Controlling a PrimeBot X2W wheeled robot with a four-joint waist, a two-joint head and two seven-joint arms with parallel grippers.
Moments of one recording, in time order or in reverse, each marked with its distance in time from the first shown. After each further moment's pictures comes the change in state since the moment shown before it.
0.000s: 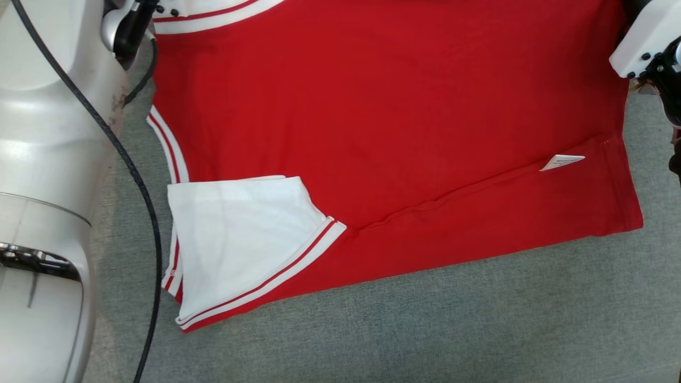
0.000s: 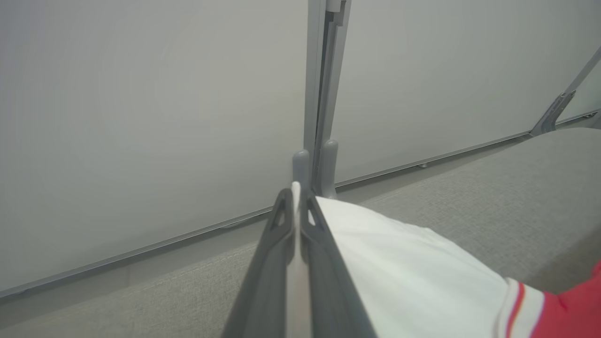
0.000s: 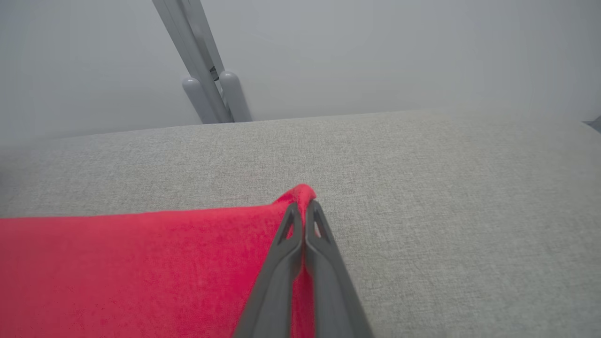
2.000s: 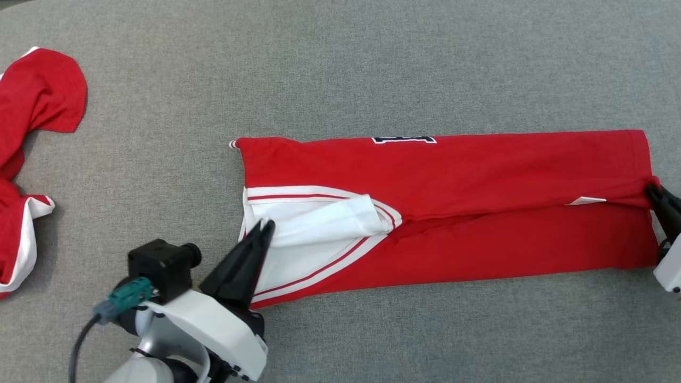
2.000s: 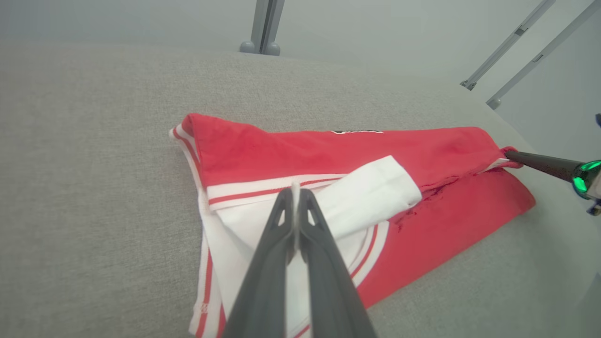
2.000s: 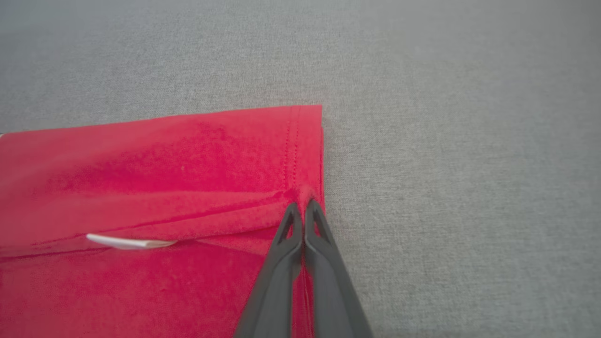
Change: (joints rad) left arm 1.187 0.357 -0.094 -1.455 -0.273 0.431 0.171; right arm 0.818 -0.107 -0.244 -0.613 0.076 0.000 0.165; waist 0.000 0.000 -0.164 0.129
